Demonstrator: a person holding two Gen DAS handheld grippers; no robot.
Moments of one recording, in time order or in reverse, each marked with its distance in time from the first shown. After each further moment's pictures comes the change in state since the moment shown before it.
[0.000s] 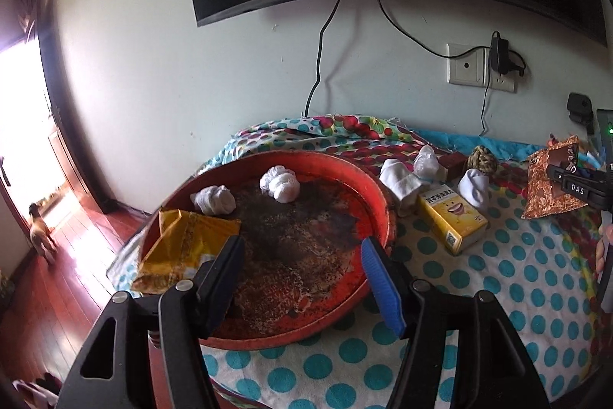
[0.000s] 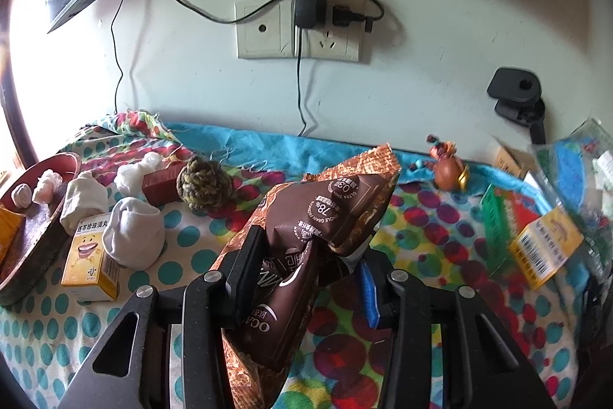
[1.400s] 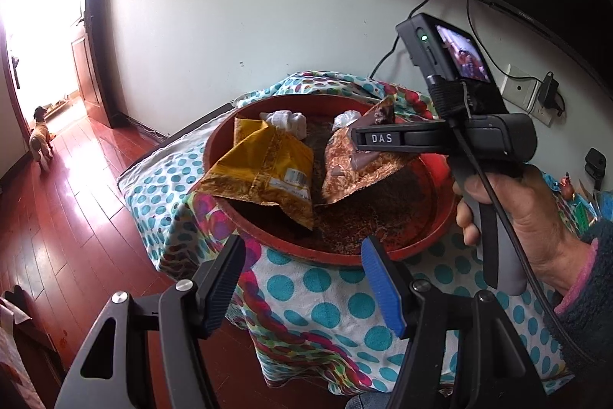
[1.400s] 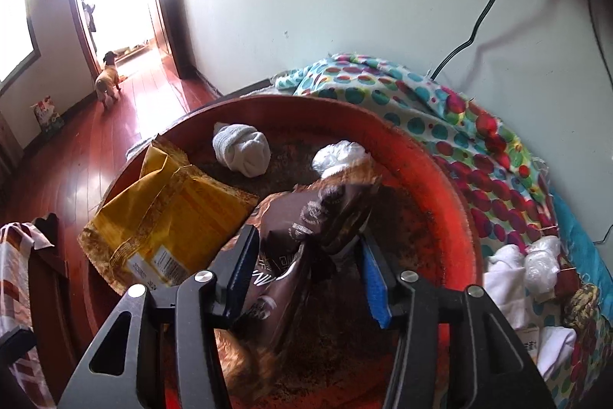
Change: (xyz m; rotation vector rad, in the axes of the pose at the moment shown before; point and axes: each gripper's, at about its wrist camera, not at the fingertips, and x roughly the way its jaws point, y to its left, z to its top) left arm -0.018 0.101 -0.051 -0.259 0.149 -0.013; right arm 0.016 0.364 0.021 -0.446 0.177 0.505
